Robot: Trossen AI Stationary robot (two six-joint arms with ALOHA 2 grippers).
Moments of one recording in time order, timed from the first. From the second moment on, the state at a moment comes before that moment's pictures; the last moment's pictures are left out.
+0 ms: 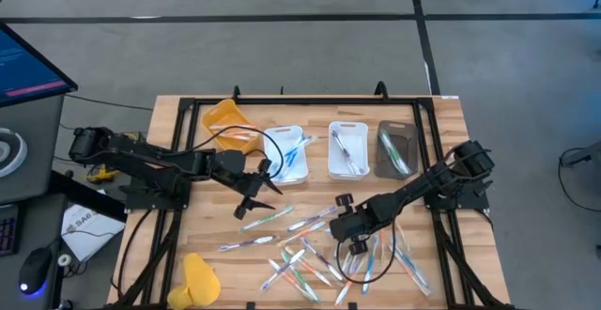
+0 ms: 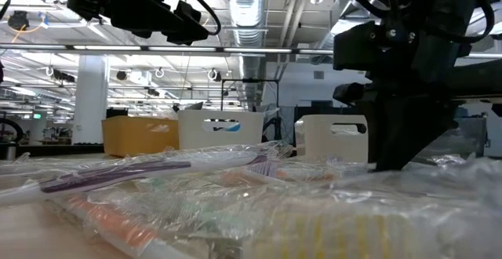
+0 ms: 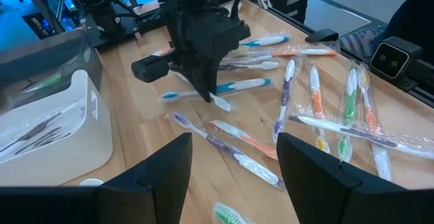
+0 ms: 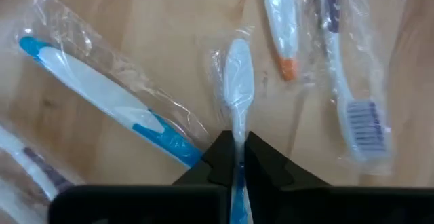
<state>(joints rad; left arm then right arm) -0.07 1.21 0.60 0.16 0.26 0.33 0.42 1.81 0.96 -0.42 0.18 0.10</state>
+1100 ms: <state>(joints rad) -0.38 1.21 0.60 0.18 0.13 -0.14 0.37 1.81 1.40 -1.08 0.68 -0.31</state>
